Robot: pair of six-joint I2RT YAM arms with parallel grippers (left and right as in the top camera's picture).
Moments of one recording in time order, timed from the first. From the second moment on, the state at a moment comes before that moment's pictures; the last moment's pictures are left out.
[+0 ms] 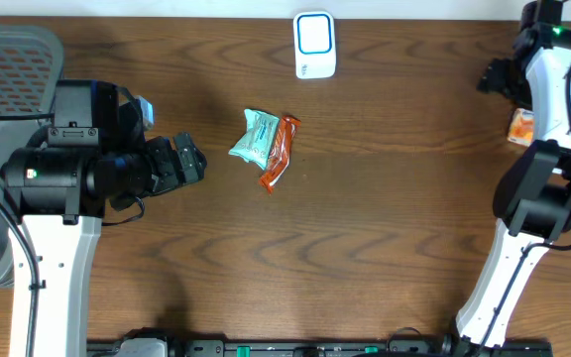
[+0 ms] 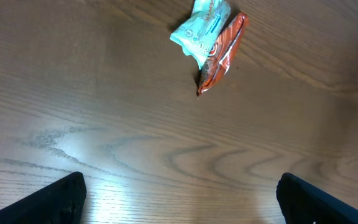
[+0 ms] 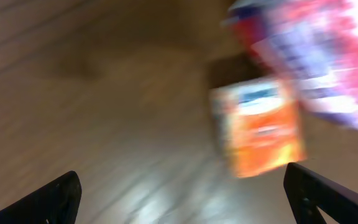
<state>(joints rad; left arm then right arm) -0.02 1.28 1.50 -1.37 0.29 -0.36 -0.22 2.38 2.22 -1.14 0.20 0.30</state>
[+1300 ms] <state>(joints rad) -0.02 1.28 1.50 -1.37 0.29 -0.36 0.63 2.34 2.22 -1.19 -0.07 0.45</state>
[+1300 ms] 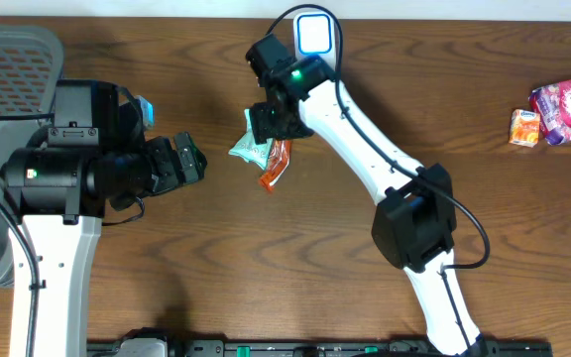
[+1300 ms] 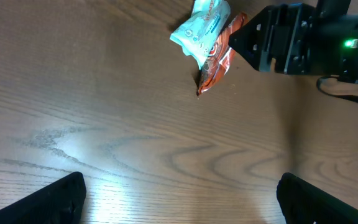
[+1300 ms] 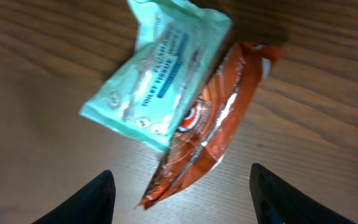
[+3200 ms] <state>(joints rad) -0.02 1.28 1.50 -1.37 0.29 -0.36 0.67 2.34 1.98 -1.21 -0.17 0.44</state>
